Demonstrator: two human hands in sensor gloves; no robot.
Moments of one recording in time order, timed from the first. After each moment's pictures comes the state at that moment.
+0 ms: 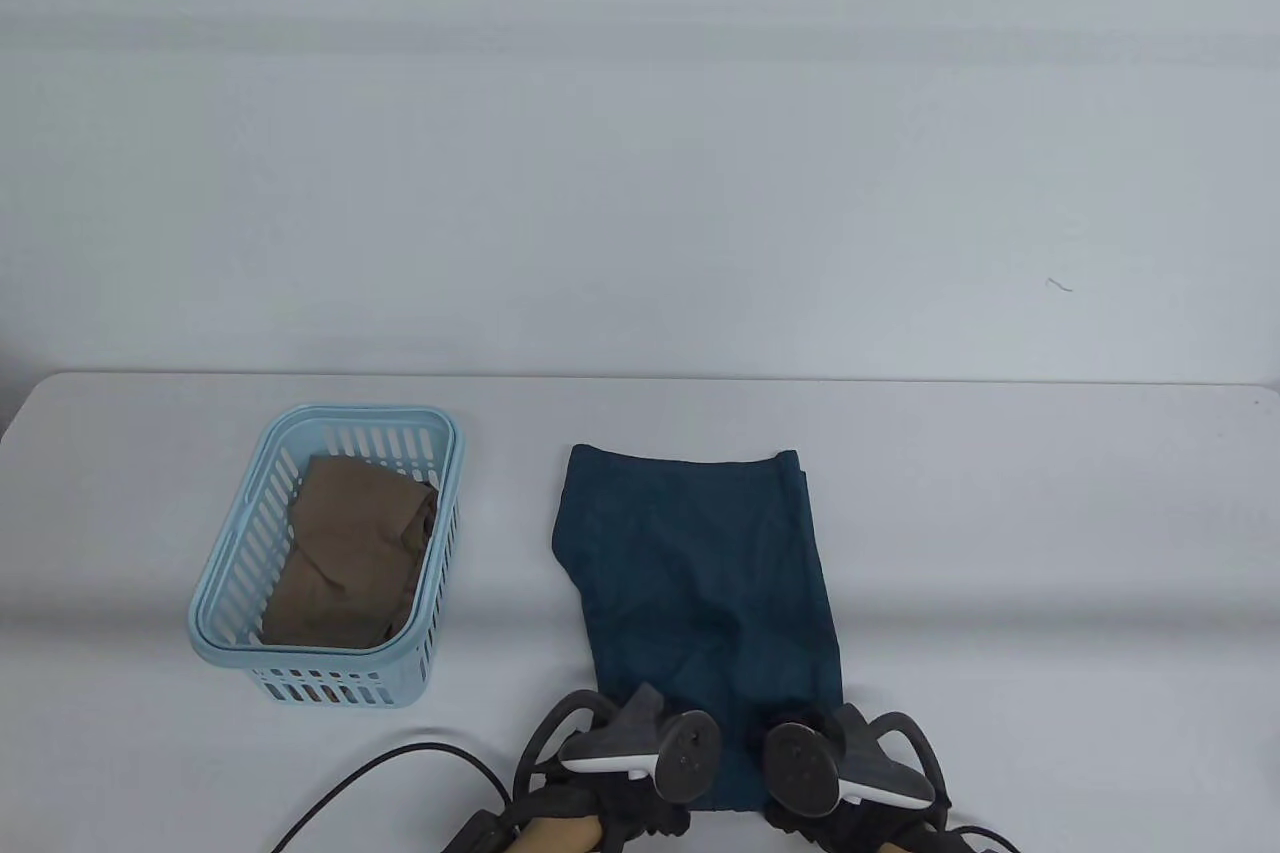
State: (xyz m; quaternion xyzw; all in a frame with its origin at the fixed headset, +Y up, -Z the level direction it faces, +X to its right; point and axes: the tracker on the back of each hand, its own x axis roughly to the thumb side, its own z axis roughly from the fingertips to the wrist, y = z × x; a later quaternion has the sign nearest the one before) left_hand -0.026 -0.776 -0.314 -0.21 -0.36 -0.06 0.91; right_hand 0.146 -0.774 -0.307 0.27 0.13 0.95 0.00
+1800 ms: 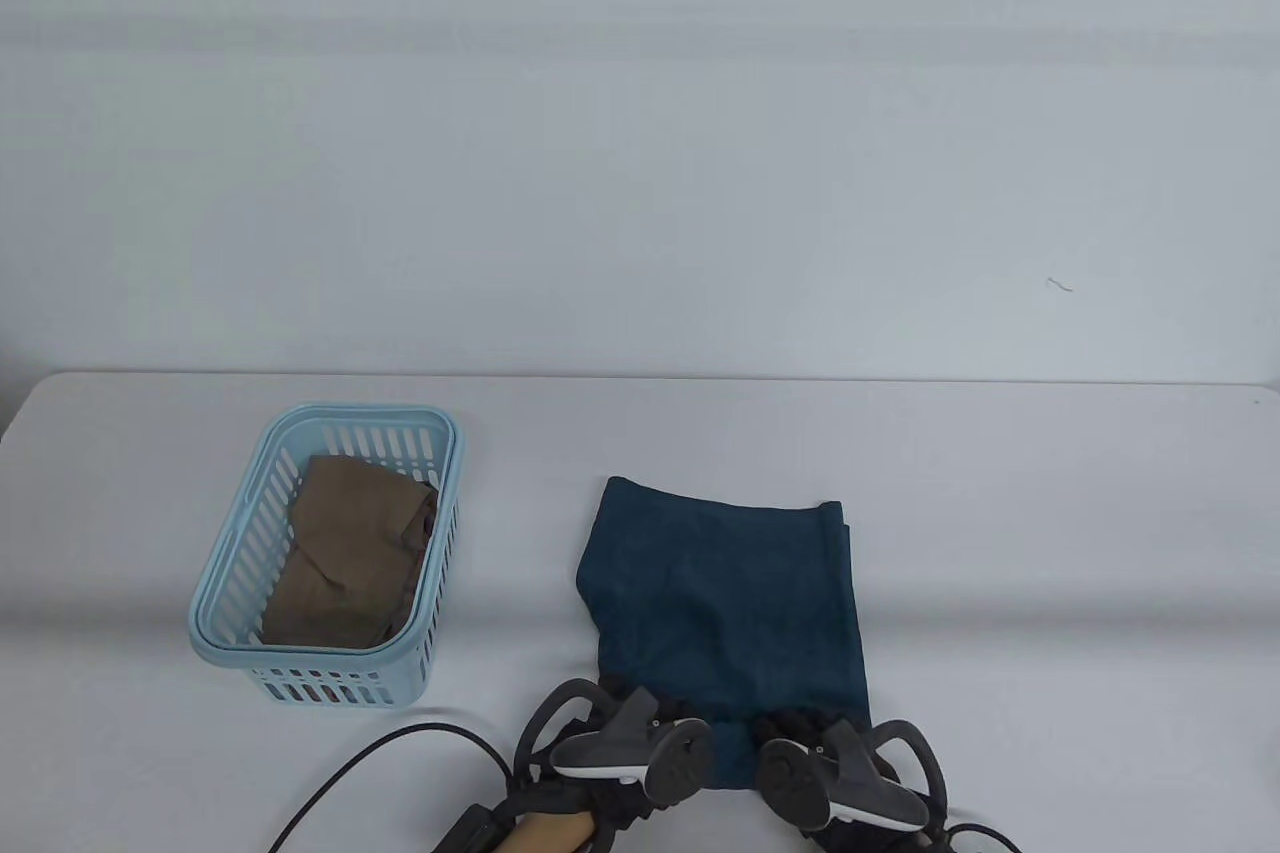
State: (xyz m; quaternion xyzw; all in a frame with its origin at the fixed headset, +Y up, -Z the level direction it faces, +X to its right) left_hand -0.035 -0.769 -0.324 -0.13 -0.37 -0.05 0.92; right_hand 0.146 -0.773 -0.305 0.23 0.10 0.97 0.01
